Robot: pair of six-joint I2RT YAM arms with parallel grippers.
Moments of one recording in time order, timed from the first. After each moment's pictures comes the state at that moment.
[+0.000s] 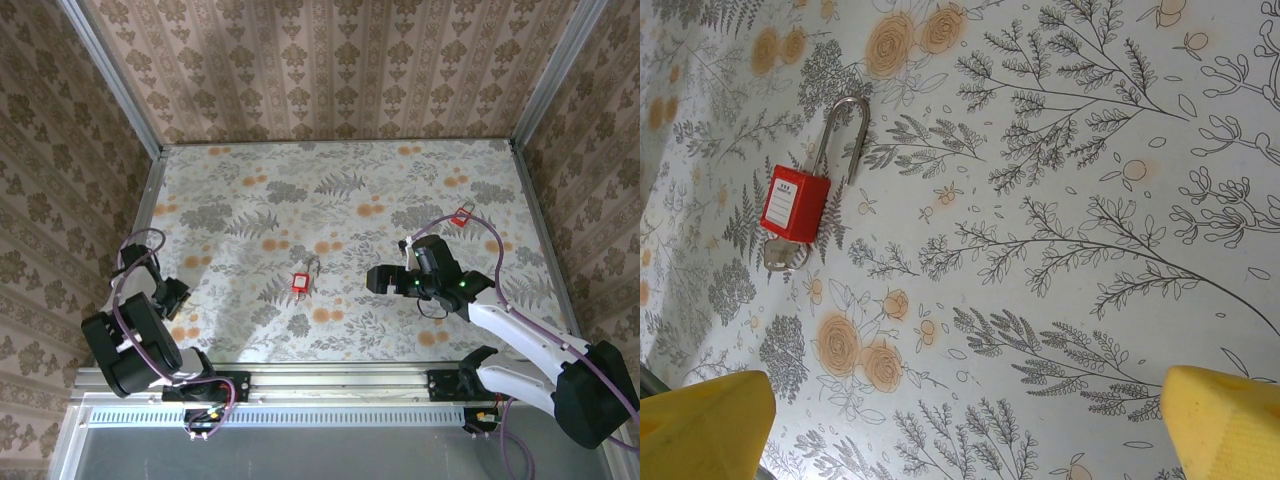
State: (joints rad) left arm 0.45 1.34 0.63 -0.70 0.10 -0.49; right arm 0.49 1.03 0.57 -0.36 -0.25 0.58
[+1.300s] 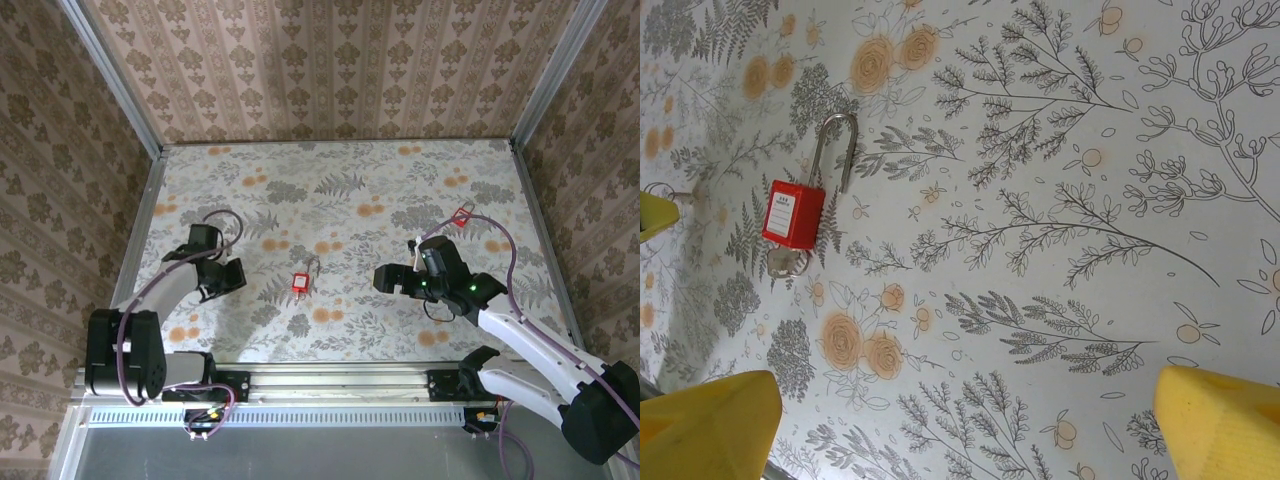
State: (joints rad) left arm -0.15 1.28 0.65 -0.60 0.29 -0.40; right arm 0.50 0.93 0.60 -0.49 -0.19 0.64
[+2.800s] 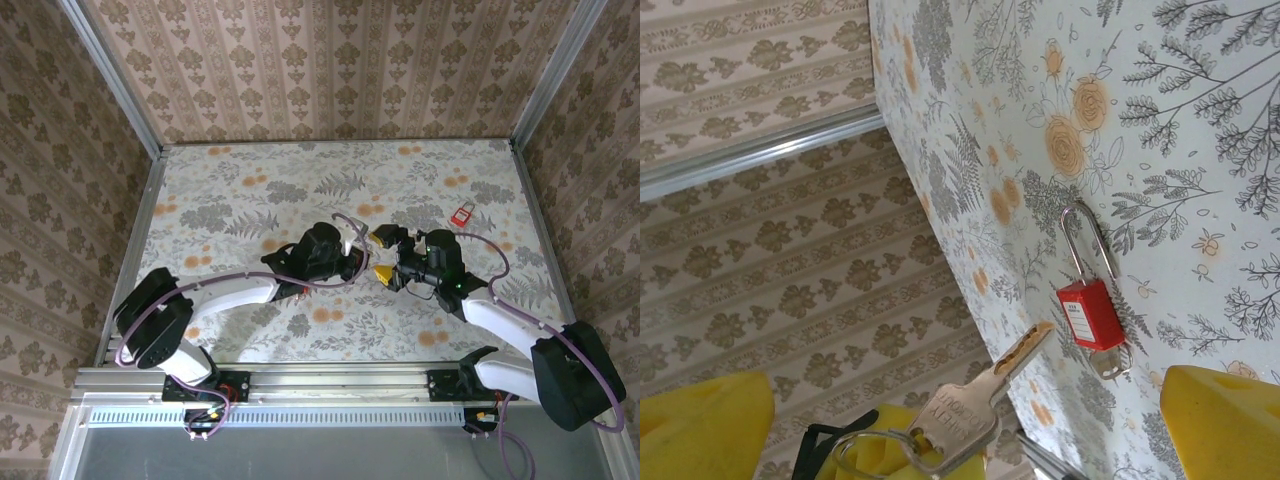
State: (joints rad) left arm -1.00 1.55 0.91 0.13 0.12 -0.37; right arm 0.38 1.15 0.43 0.31 -0.43 1.60
